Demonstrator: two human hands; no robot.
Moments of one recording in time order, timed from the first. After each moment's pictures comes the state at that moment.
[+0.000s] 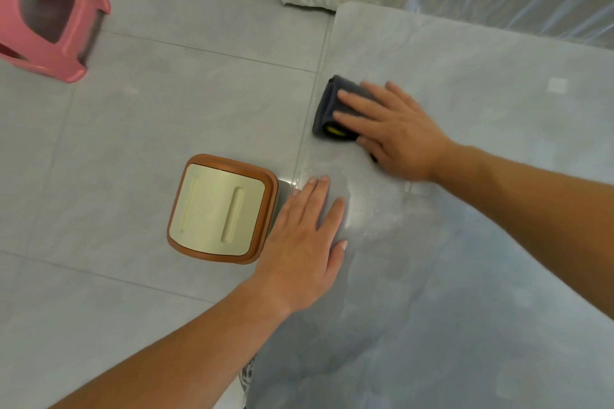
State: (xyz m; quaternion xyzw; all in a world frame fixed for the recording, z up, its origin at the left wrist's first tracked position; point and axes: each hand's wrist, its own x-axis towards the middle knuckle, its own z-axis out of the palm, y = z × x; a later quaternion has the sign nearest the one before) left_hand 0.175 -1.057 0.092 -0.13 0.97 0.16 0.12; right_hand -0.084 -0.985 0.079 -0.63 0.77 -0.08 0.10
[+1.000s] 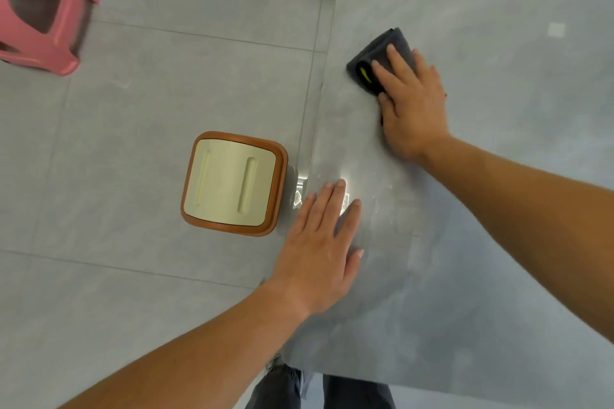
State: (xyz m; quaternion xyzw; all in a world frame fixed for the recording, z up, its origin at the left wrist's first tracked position) left_hand 0.244 -1.032 0.091 -0.06 0.97 0.16 0.15; right_hand -0.013 -0.979 0.083 -0.38 0.91 -0.16 0.09
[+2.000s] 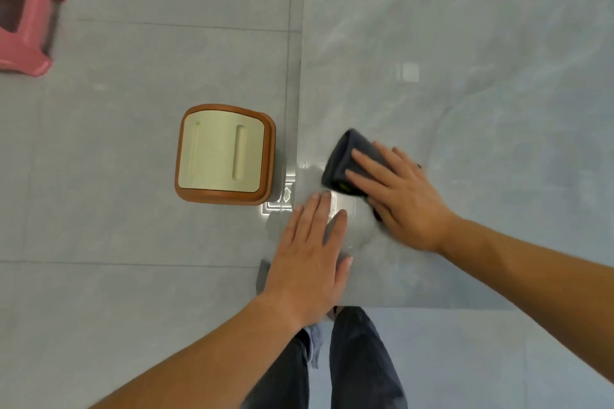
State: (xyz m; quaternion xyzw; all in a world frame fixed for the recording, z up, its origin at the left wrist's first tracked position) left_hand 0.339 -0.997 0.096 -0.03 0.97 0.15 0.17; right_hand 0.159 -0.846 0.083 -0.53 0.83 -0.13 0.12
